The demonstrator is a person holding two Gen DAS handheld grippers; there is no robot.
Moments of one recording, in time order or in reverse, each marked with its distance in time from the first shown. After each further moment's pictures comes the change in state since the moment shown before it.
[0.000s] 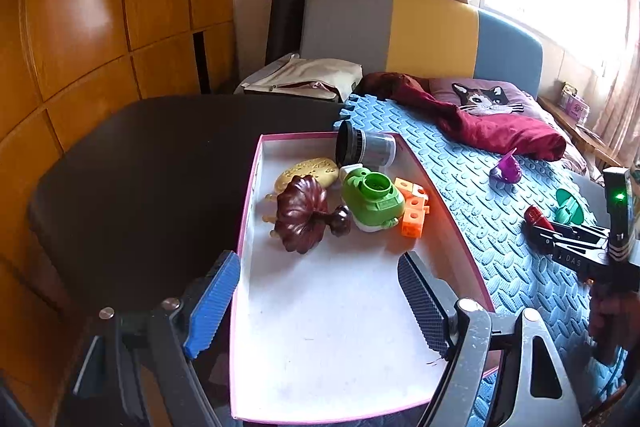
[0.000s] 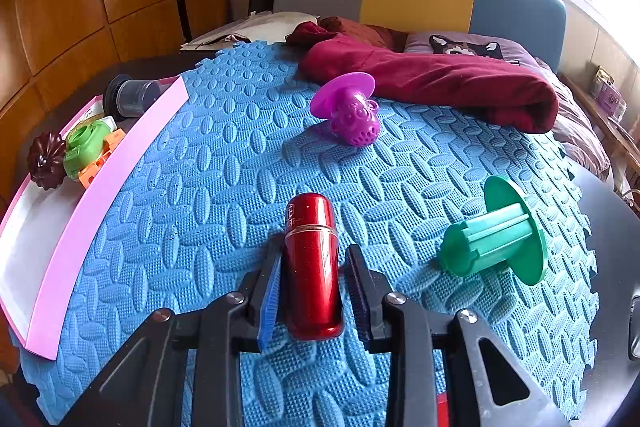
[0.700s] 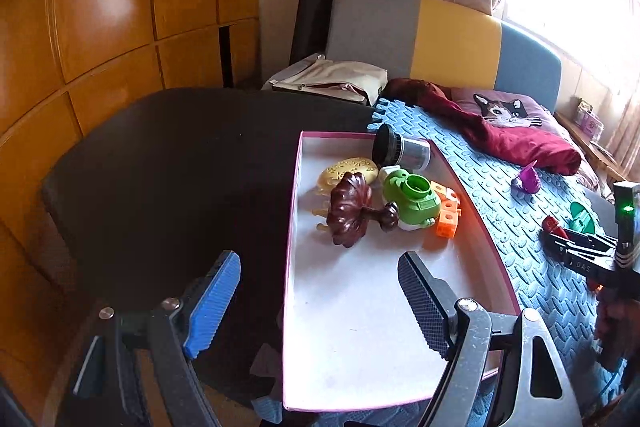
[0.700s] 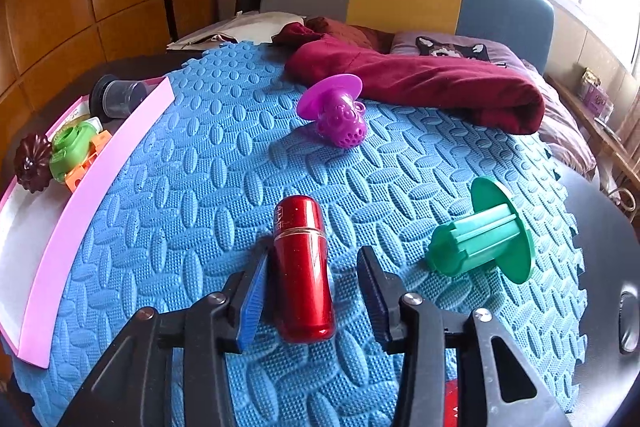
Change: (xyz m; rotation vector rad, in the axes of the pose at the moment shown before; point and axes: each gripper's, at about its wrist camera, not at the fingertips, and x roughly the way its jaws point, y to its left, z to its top) left arm -0.008 0.032 -0.006 -0.061 -0.003 0.039; right arm 0.002 0.005 0.002 0.004 -0.002 -0.075
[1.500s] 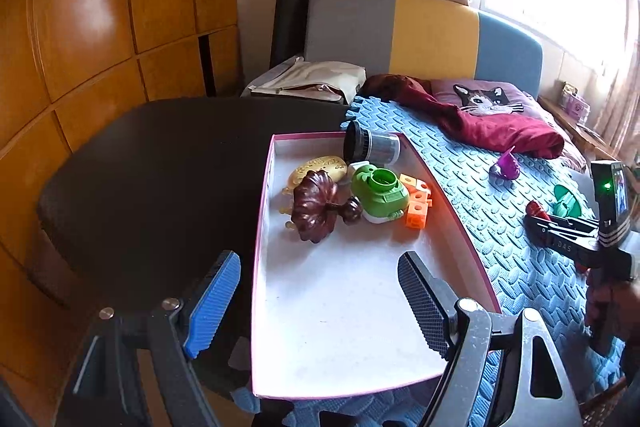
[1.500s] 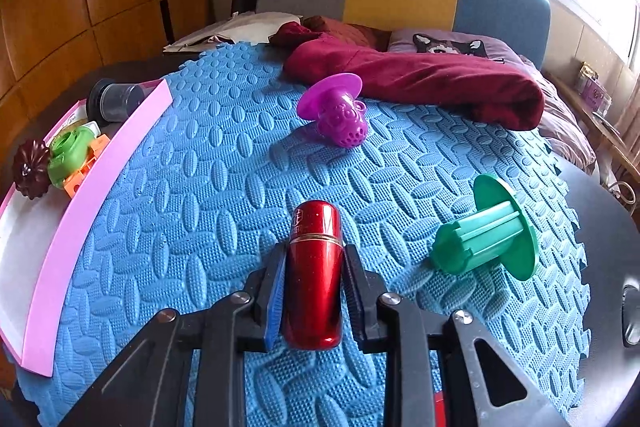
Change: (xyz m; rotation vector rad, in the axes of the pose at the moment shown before) left arm -0.011 -0.025 -0.003 0.067 -0.006 -0.030; right arm 0.002 0.001 0.000 0.023 0.003 0.005
